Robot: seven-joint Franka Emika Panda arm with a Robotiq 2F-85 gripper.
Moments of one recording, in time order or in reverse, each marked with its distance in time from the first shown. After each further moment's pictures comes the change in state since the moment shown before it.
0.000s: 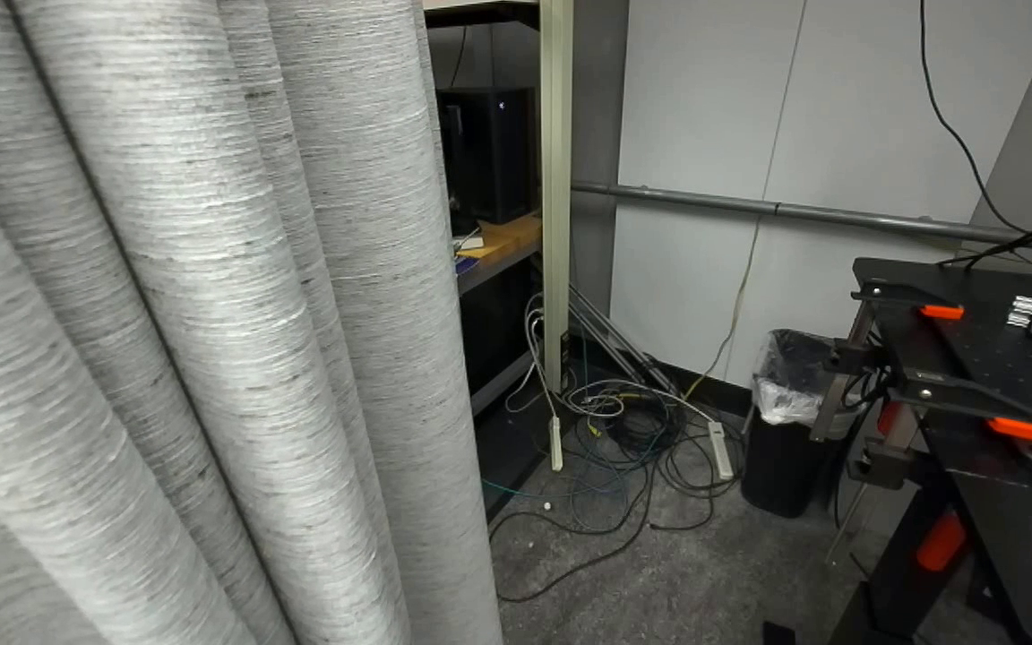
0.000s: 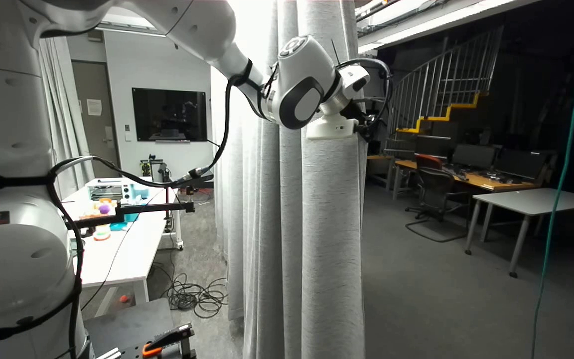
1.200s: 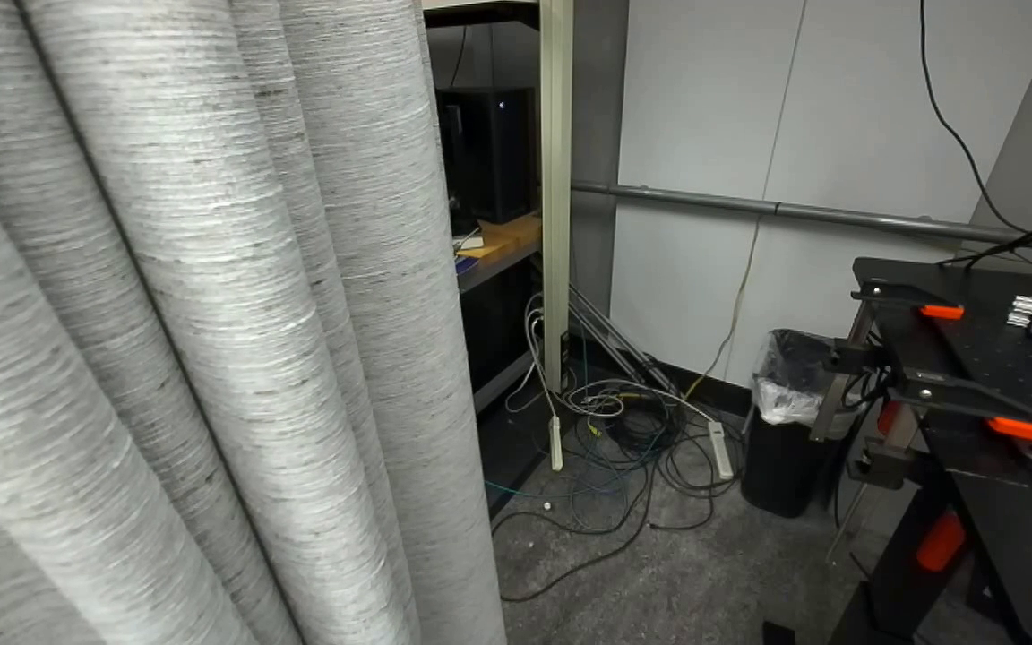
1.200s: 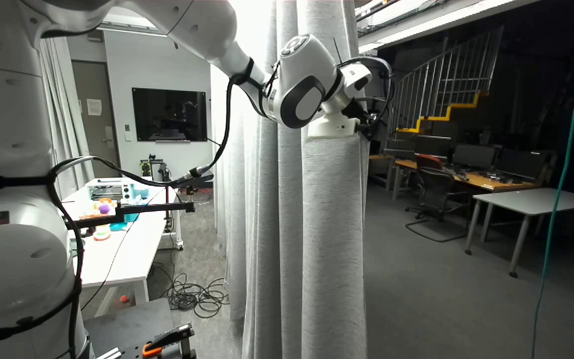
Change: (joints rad) arm -0.002 0.003 -0.002 0.010 0.016 0.000 0.000
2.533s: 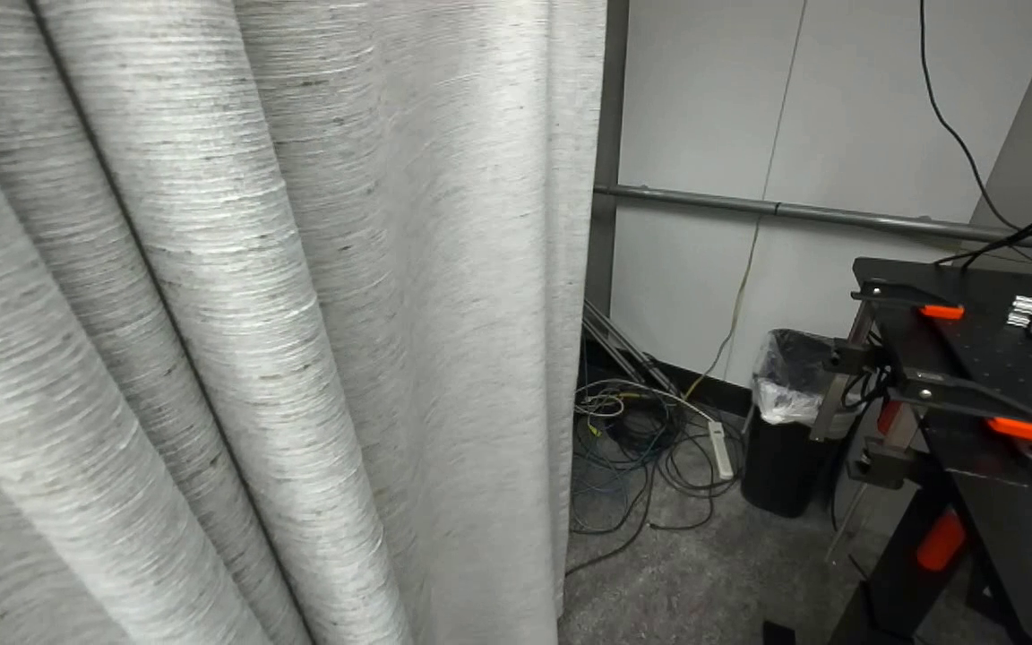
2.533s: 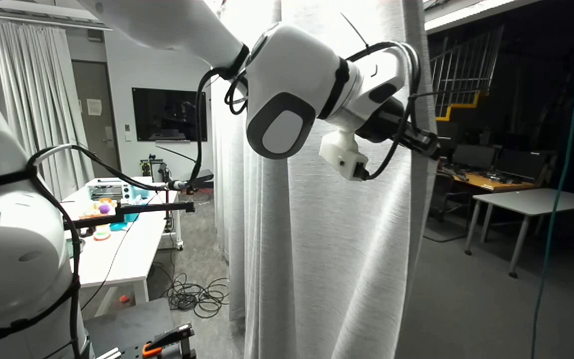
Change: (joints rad) arm -0.071 -0.288 -0.257 -0.415 0.192 0.315 0.059
